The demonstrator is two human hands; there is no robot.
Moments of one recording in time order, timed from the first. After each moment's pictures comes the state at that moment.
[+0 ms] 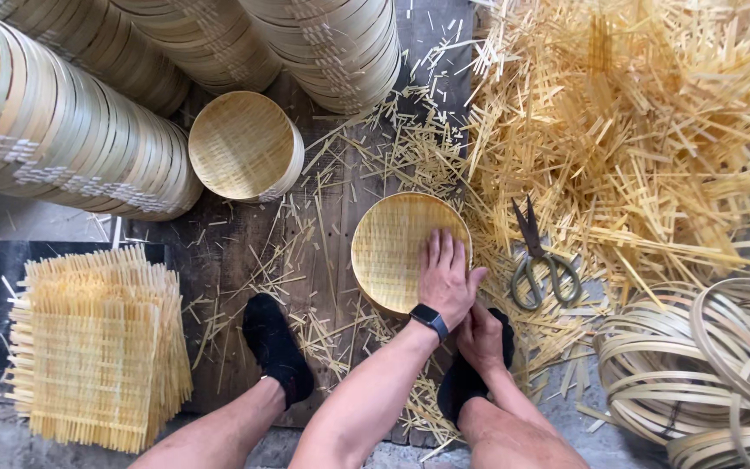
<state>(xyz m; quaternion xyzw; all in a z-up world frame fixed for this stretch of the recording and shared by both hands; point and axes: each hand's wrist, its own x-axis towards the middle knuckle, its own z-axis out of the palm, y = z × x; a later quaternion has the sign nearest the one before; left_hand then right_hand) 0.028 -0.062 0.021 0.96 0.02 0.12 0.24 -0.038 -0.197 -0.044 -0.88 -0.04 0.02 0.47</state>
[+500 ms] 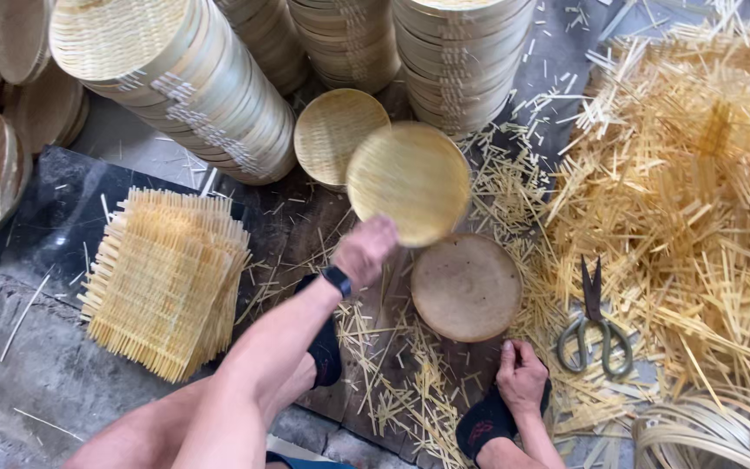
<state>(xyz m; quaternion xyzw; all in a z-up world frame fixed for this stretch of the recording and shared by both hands) -0.008 0.205 -0.035 0.98 -0.08 0.15 0.07 -0.042 -0.202 -0.054 -0.89 -0.01 0.06 0.44</state>
